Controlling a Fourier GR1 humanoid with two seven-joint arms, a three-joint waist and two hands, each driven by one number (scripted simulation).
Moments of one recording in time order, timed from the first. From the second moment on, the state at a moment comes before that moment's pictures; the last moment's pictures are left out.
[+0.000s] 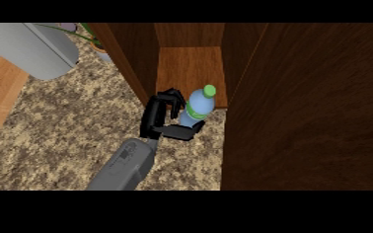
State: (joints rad) left arm -0.45 0.00 -0.41 -0.92 0.34 0.32 -0.50; right arm 1.04 -0.32 0.34 -2.50 -0.05 0.24 -0.43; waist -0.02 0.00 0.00
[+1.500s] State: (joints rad) left arm -1.09 0.00 -0.35 -0.22 0.37 0.78 -0.37; right arm 1.06 -0.33 0.22 -2.47 -0.09 0.36 -0.54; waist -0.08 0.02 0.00
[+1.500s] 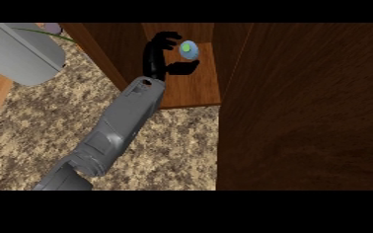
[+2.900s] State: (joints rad) left arm -0.98 0.00 -0.31 -0.52 0.67 0.34 -0.65; right arm 1.06 -0.33 0.26 -2.48 -0.10 0.39 -0.50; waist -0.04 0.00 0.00
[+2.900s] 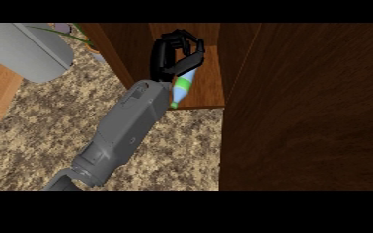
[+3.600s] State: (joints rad) left arm -0.48 0.05 -0.62 -1.08 0.76 0.26 -0.57; right arm 1.13 -0.29 0.37 -2.50 -0.06 0.32 -0.51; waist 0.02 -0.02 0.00
